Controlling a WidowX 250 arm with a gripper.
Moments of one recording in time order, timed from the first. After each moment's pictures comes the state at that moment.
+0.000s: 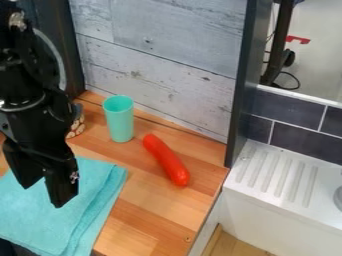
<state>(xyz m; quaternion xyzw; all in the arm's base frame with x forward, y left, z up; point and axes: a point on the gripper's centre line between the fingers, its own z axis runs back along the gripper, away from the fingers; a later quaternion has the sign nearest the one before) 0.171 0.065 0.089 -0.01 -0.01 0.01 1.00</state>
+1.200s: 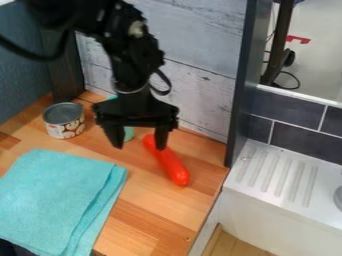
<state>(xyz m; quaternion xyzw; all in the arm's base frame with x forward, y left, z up) 0.294 0.036 0.085 0.03 -0.15 0.25 0.96</state>
